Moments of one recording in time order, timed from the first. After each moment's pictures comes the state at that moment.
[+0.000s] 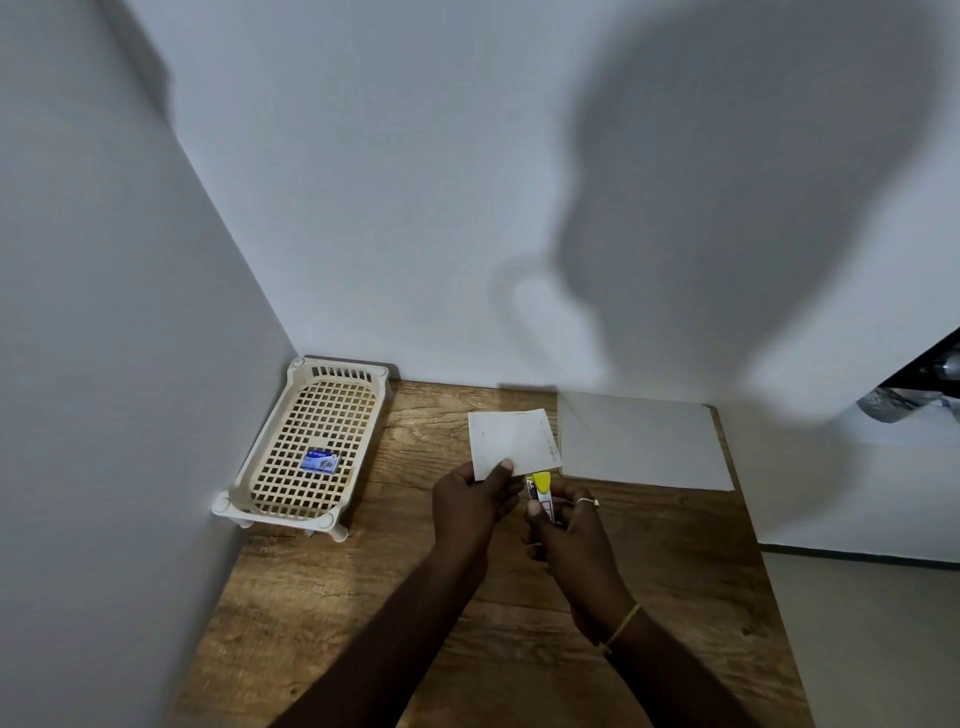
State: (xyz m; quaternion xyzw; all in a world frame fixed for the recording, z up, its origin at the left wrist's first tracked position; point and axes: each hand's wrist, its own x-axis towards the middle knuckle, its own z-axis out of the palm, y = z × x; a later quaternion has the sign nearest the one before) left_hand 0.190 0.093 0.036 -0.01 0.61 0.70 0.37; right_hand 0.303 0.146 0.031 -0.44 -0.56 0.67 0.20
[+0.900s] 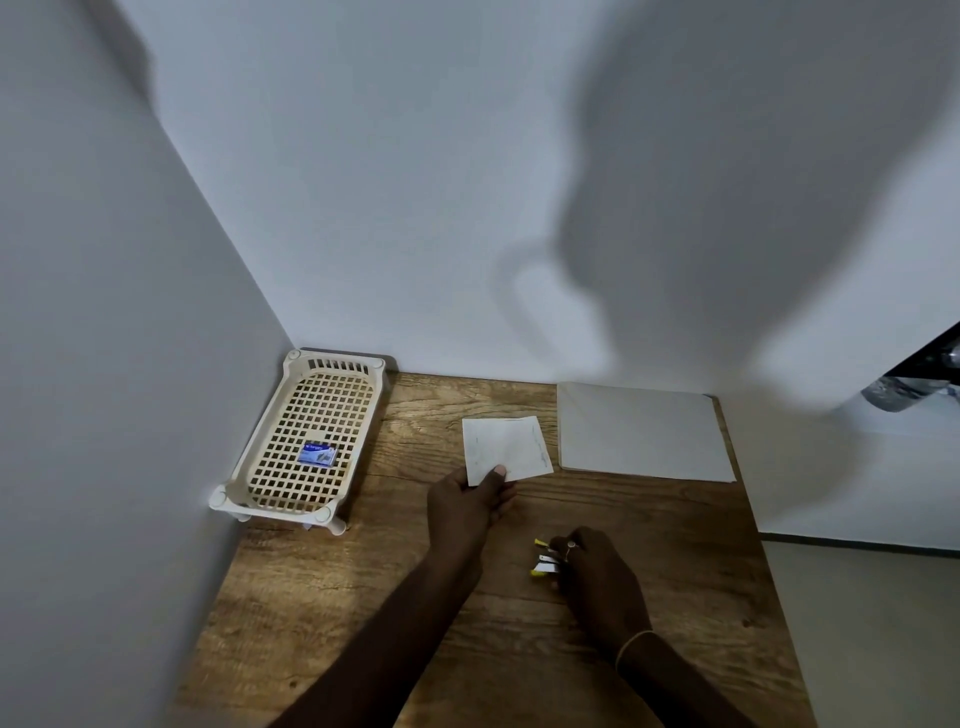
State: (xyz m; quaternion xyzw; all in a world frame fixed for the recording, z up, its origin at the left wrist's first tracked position) left_hand 0.191 0.087 0.023 -0.04 0.61 0.70 0.37; right_hand 0.359 0.167 -0.052 -0.34 -0.92 0.20 0.01
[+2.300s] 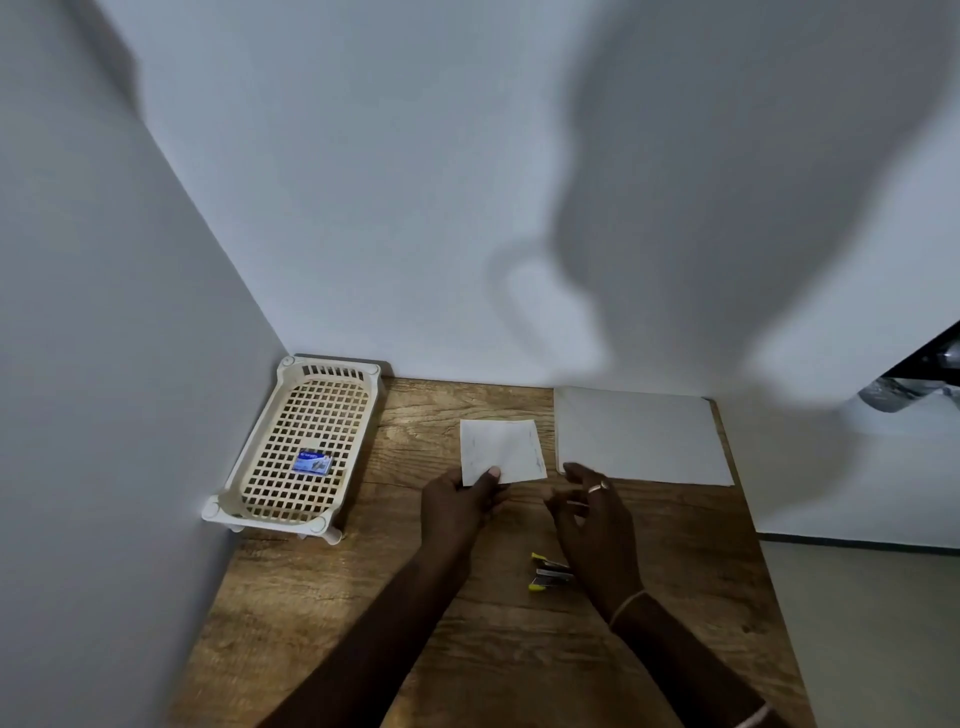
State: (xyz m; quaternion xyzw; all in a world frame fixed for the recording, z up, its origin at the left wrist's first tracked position) left_hand 0.175 0.091 0.012 -0.01 0.64 0.67 0.38; right_hand 0.313 0.190 -0.012 -0.42 -0.79 0.38 0.24
